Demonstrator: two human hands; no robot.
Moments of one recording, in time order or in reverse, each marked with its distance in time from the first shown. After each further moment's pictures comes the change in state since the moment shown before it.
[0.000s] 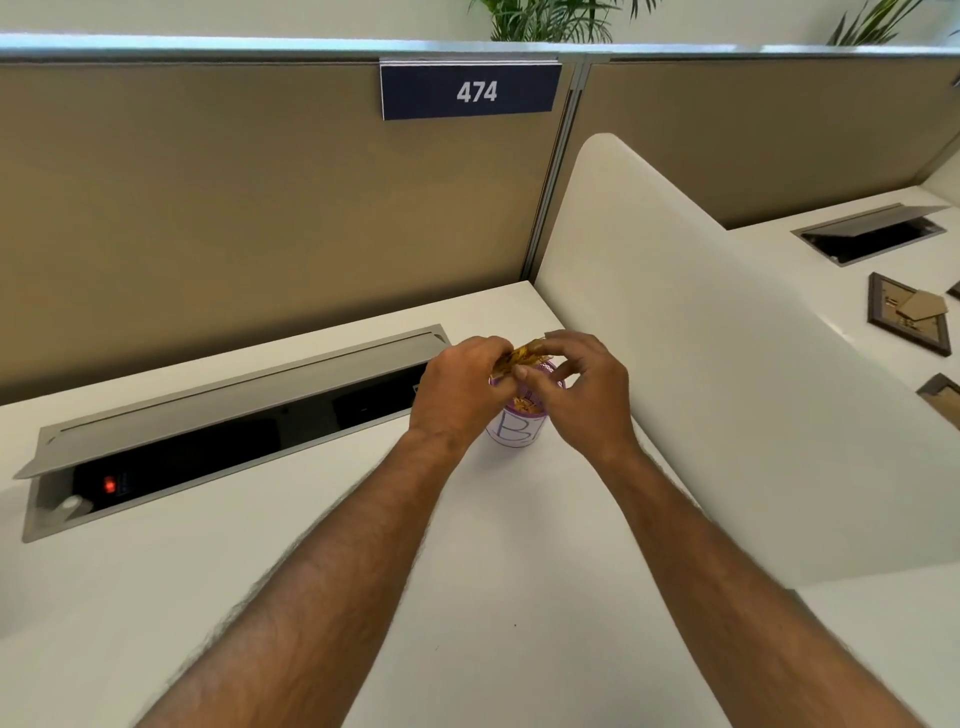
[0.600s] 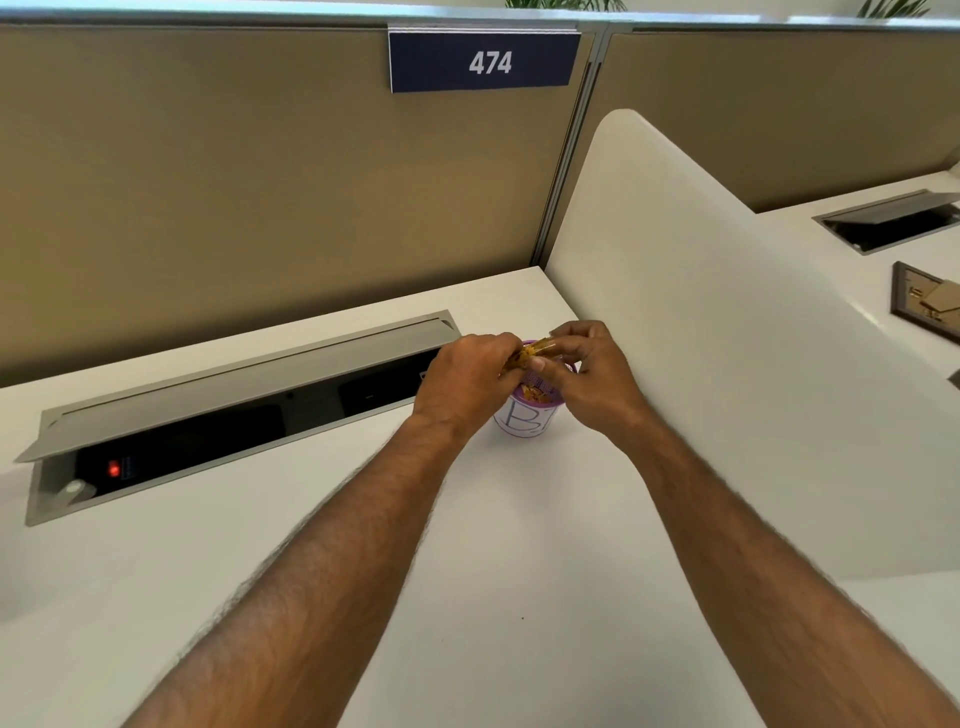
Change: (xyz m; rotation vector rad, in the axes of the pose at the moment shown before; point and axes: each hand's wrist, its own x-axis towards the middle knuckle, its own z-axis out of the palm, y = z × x) left_hand 0.004 -0.011 0.006 0.104 -0.141 0.048; right_hand 0.019 0.012 0.000 -0.041 -0.287 0.173
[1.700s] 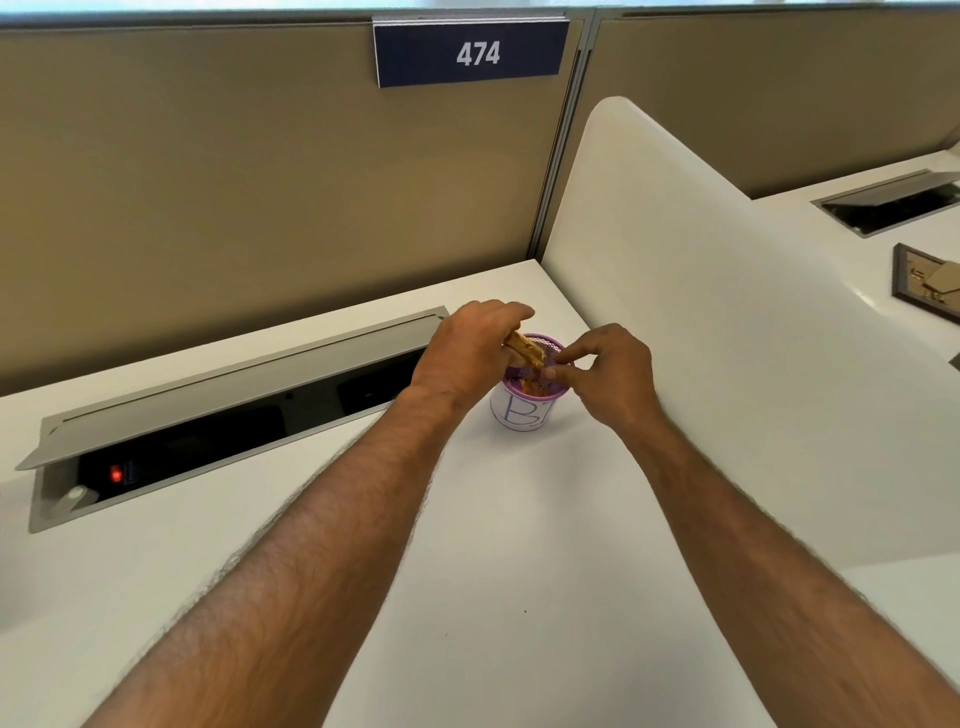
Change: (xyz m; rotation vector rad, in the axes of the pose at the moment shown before) left_hand 0.020 0.005 -0.014 -0.012 -0.063 0.038; right_hand 0.004 0.026 -0.006 -0.203 0.198 0.017
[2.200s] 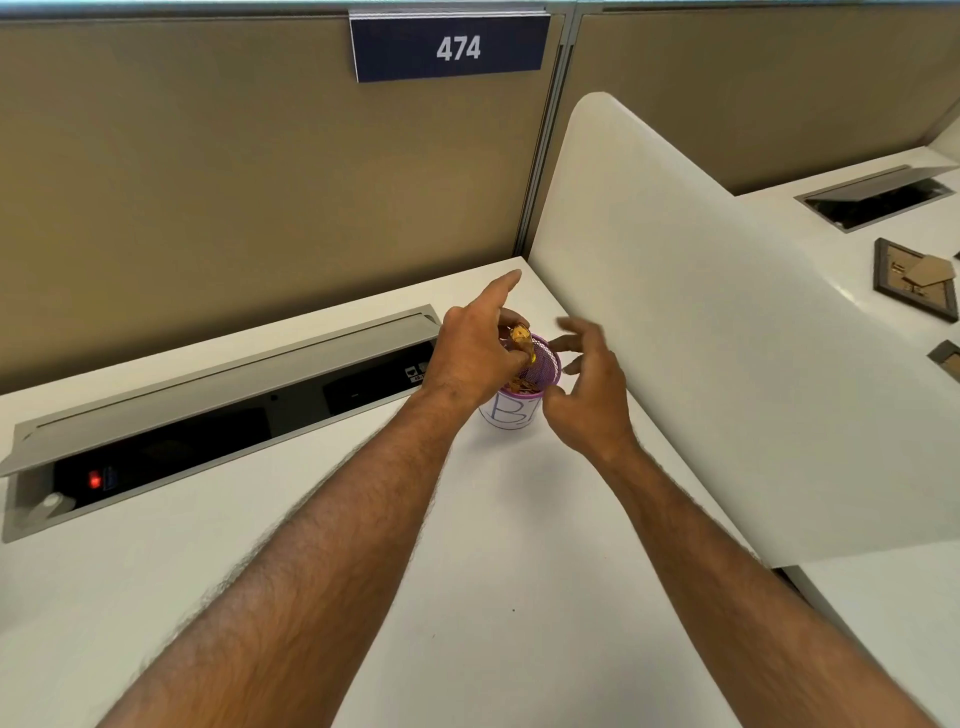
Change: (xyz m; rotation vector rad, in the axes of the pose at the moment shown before) left_hand 0.001 0.021 0.007 -0.364 0.026 -0.280; right_hand -0.034 -0.009 0.007 0.205 0.032 -0.057
